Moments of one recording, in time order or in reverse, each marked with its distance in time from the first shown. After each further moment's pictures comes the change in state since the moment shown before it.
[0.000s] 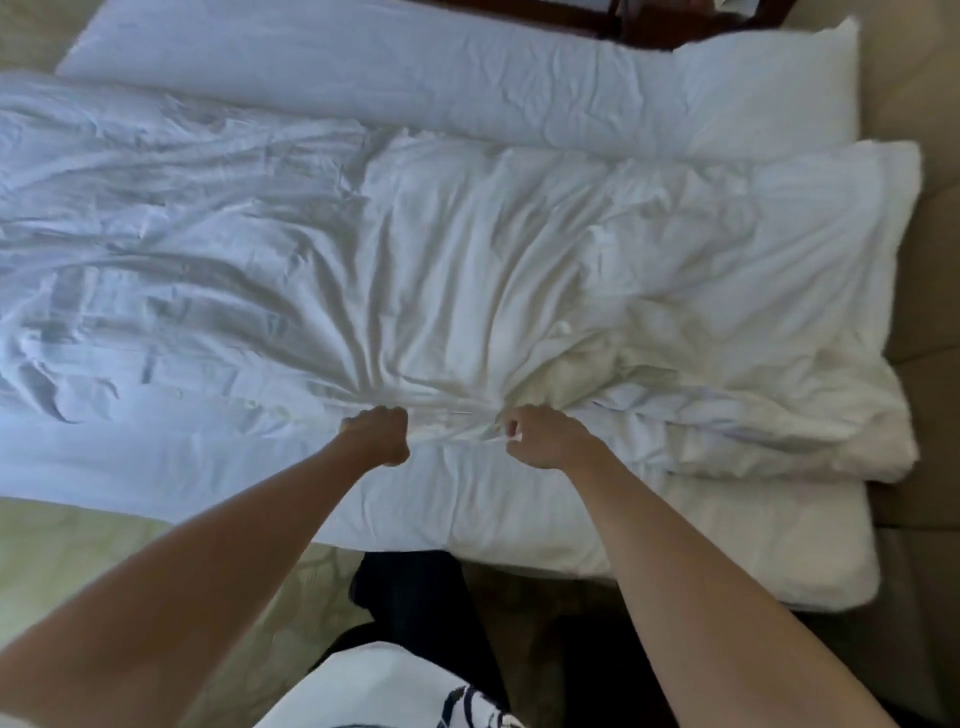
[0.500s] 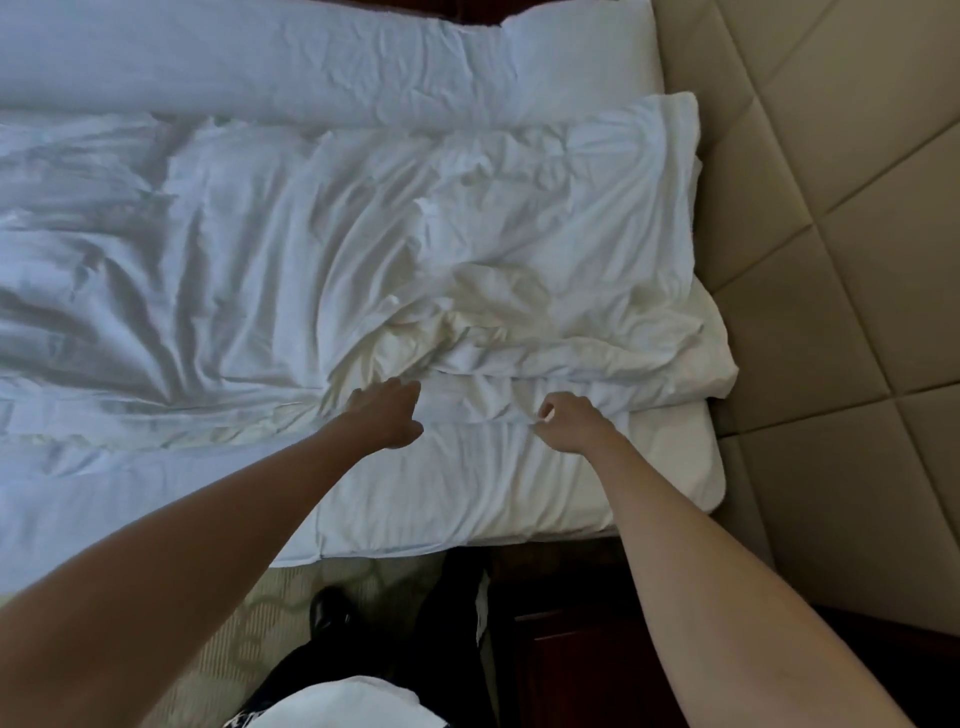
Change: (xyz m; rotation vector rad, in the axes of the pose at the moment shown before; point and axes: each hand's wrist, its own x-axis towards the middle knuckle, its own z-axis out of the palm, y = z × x) left_hand -0.023 0.226 -0.002 0.053 0.175 0.348; right_hand -0.101 0.239 0.000 0.364 0.159 0.378
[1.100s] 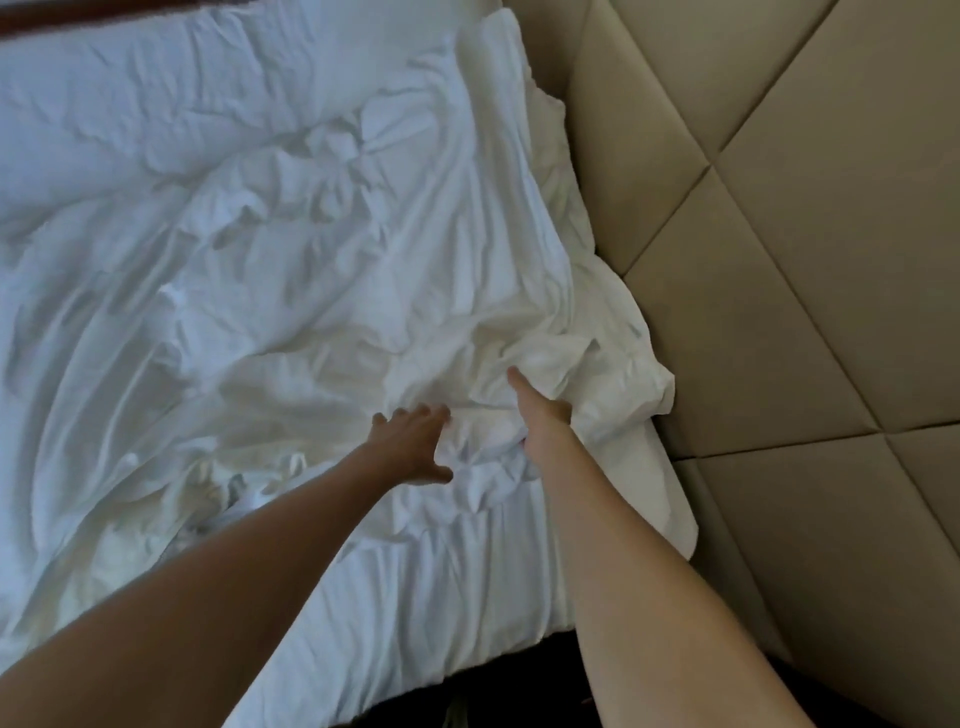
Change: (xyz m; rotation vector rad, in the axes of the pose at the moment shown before) left_hand 0.253 0.256 0.013 0.252 -0.199 0.209; right_hand 0.225 0.168 -0.101 1.623 0.202 0.574
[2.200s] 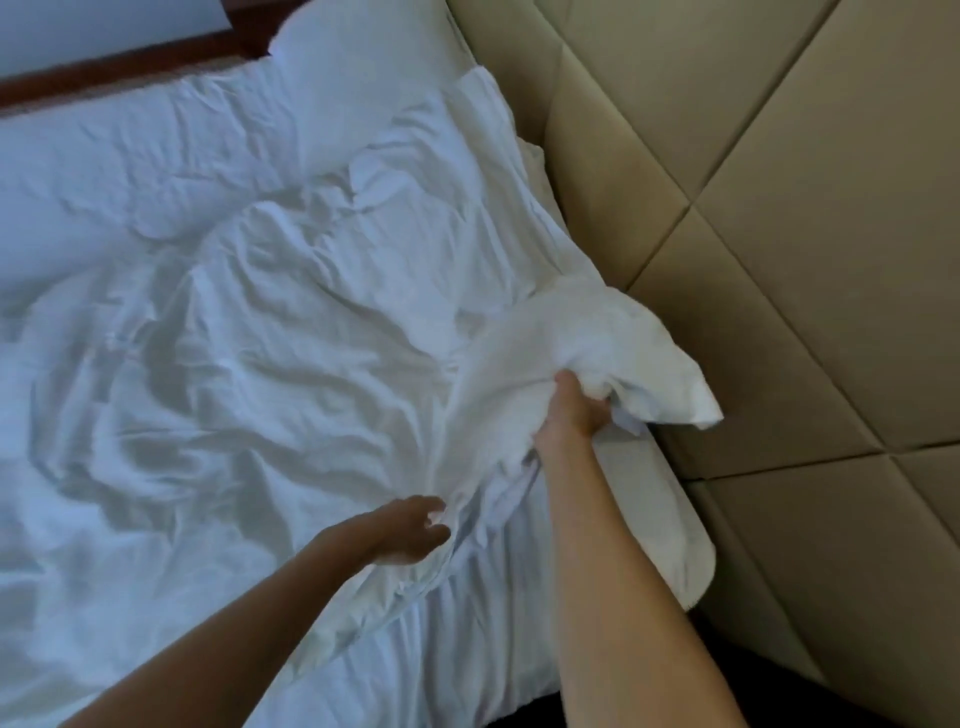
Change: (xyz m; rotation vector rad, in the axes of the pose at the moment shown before) left_hand -0.043 -0.025 -0.013 -0.294 -0.320 0.031; right_hand -0.003 -0.044 0.021 0.529 0.283 -0.329
